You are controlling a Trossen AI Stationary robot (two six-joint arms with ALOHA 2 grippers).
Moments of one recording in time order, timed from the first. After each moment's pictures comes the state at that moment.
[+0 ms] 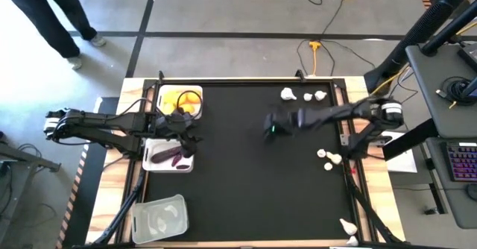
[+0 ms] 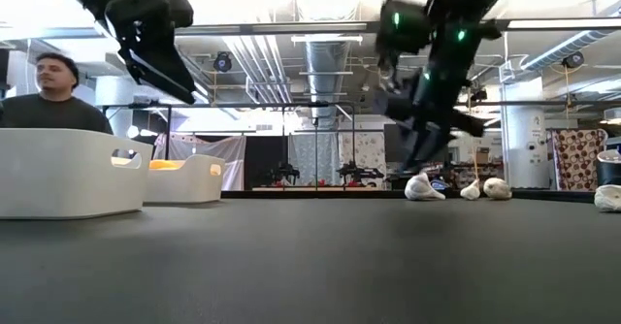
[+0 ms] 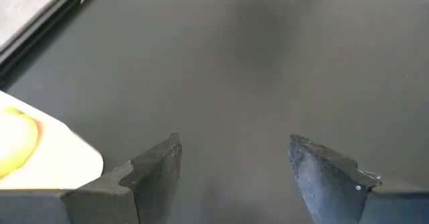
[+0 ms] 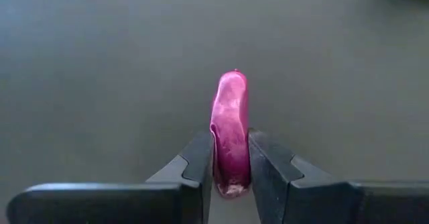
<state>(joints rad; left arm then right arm) 0.01 0.97 0.71 -0.53 -0.25 -0.32 -0.14 1.60 0.96 -0.52 0.31 0.89</state>
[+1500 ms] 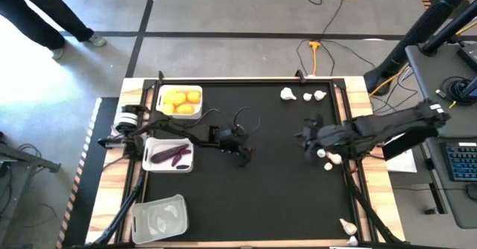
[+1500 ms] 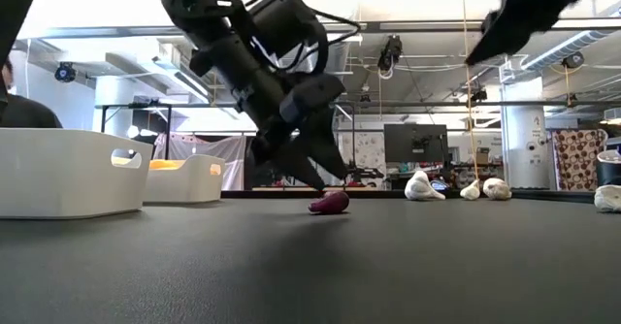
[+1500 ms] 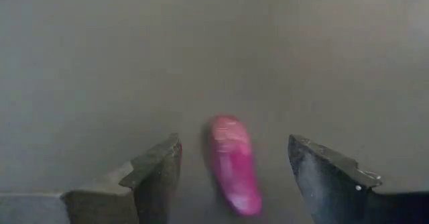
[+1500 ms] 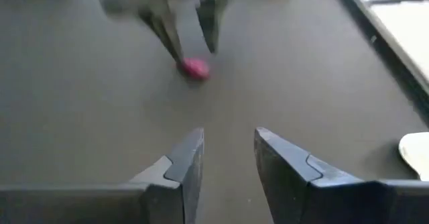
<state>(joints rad) 0.01 1.89 1.07 -0.02 -0.11 -0.49 0.22 0.89 0.75 -0.61 0.34 0.26</state>
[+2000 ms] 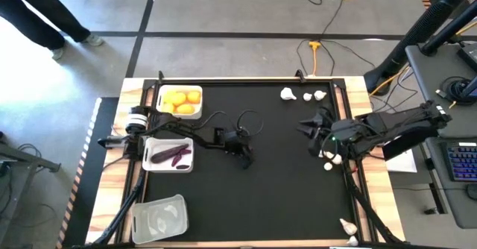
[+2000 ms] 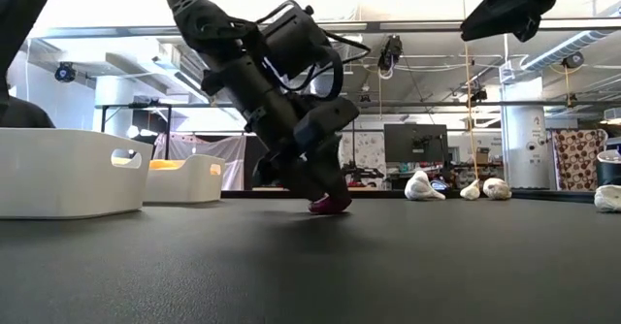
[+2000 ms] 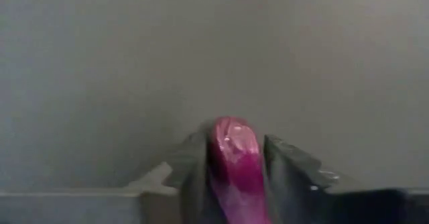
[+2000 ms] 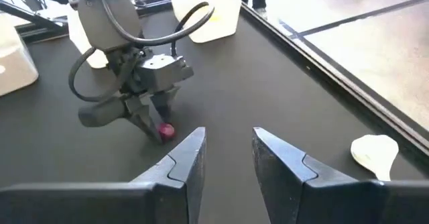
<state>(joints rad) 0.01 1.99 1.10 0.01 -0.08 -0.54 0.22 0.76 0.74 -0.57 0.55 0.38</state>
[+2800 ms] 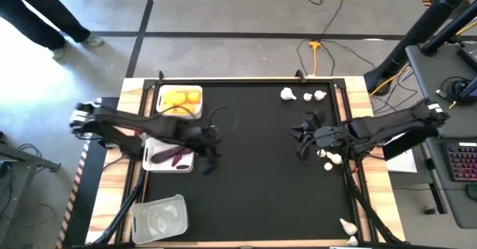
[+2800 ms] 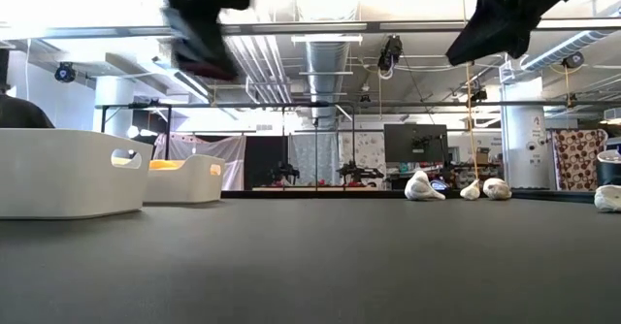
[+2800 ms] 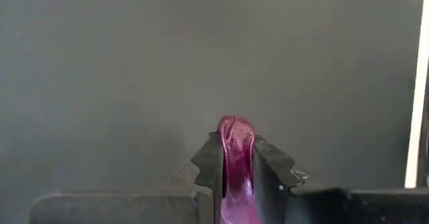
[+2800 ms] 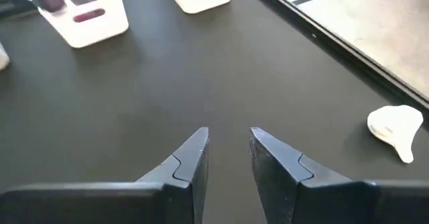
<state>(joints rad) -0.11 1.41 1.12 -0.69 -0.02 -0.49 0.22 0.94 0.74 -0.53 0.55 0.50</state>
